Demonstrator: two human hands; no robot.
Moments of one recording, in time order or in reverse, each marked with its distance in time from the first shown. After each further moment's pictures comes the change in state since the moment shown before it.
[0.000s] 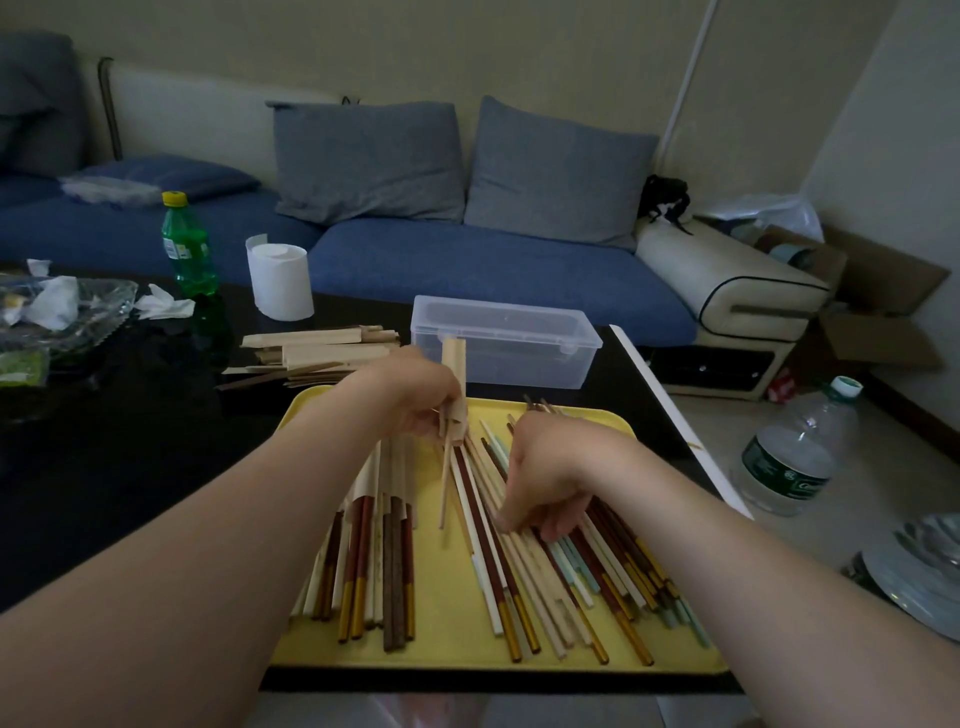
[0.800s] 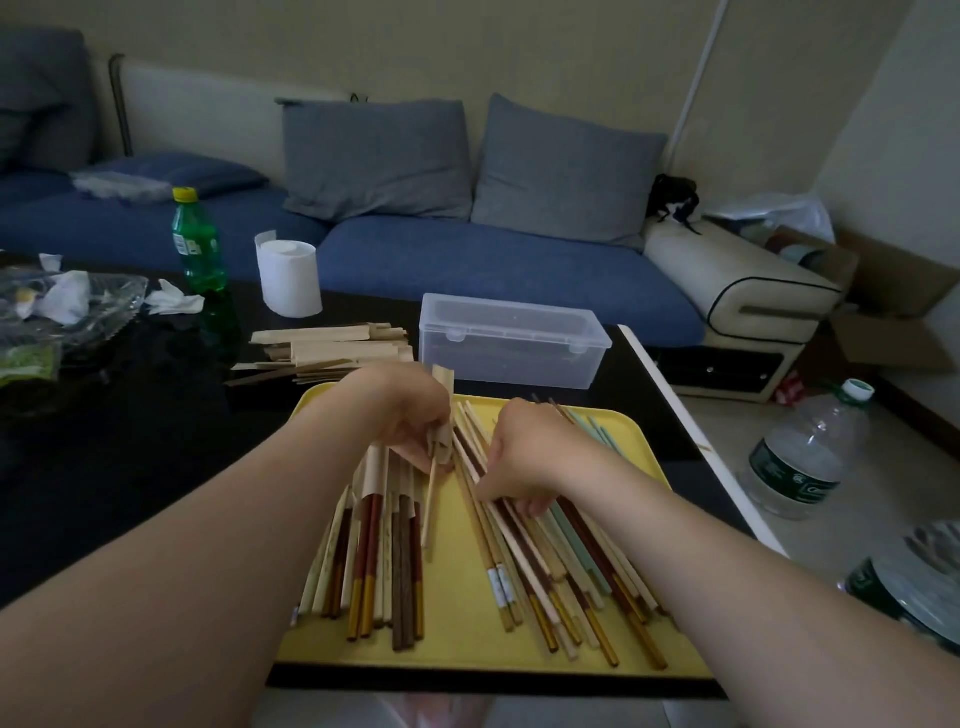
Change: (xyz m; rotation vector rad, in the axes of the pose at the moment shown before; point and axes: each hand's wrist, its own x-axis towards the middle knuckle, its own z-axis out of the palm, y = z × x) left_hand 0.010 -0.010 -0.007 0.178 -0.113 -0.200; right_hand 0.018 -0.017 0.017 -0.062 0.185 -0.117
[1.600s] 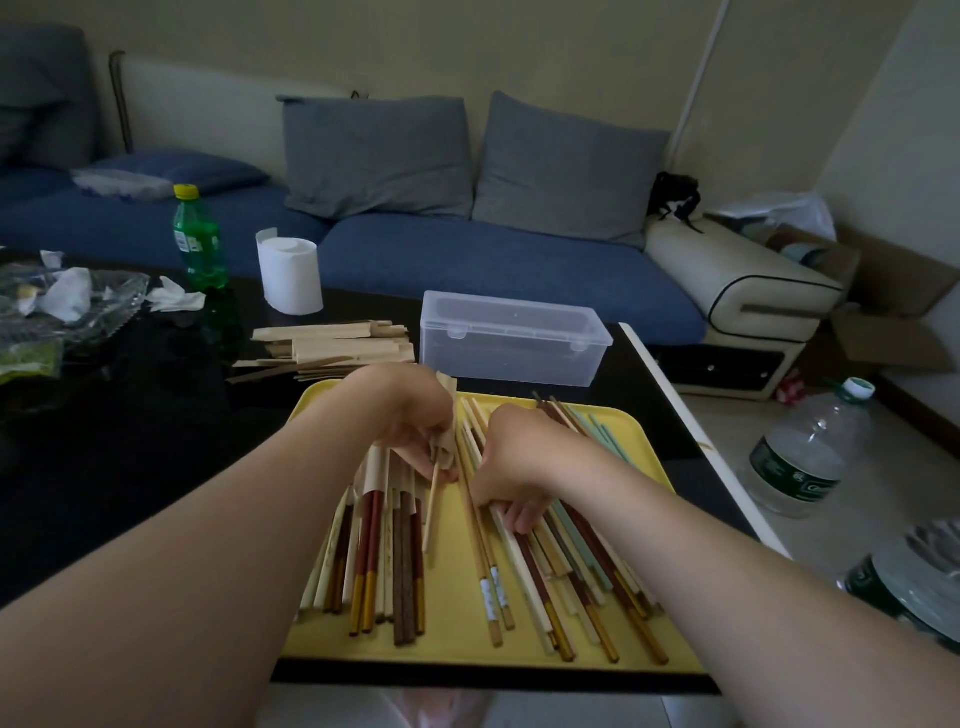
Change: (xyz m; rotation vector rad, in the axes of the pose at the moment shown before) left_hand -0.001 -0.002 0.003 -0.002 -0.083 -0.025; right_hand -0.006 -0.009 0.005 0.079 -0.089 0.045
